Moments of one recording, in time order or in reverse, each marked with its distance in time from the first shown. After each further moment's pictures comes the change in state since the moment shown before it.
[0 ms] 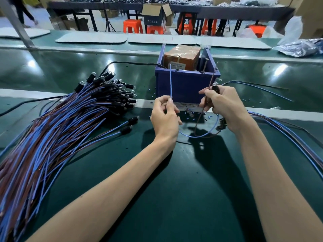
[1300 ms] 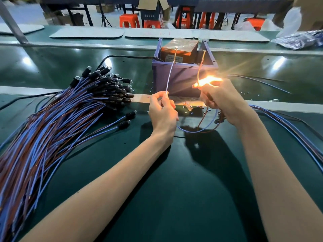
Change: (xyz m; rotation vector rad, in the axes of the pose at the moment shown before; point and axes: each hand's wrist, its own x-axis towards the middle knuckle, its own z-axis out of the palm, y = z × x) left_hand 0.001 0.000 -0.001 -0.028 0.005 -0.079; right_hand -0.003 -0.003 -0.002 -0.068 -0.099 -0.083
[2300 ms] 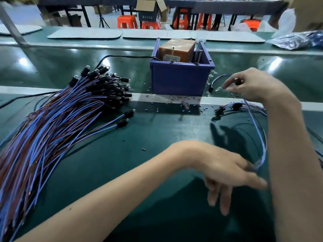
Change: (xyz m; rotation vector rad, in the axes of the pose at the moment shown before) left_hand -0.098 0.058 0.024 1.101 -1.701 -0.289; right_hand -0.010 -0.026 -0.065 -0.766 0.006 0.161
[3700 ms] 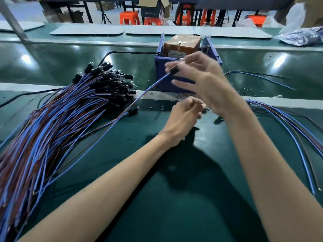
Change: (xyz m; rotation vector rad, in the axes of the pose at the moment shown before) left_hand 0.033 -0.091 -0.045 -0.745 1.186 0.387; right_hand -0.012 -0.081 0.059 1.192 -0.208 -0.455
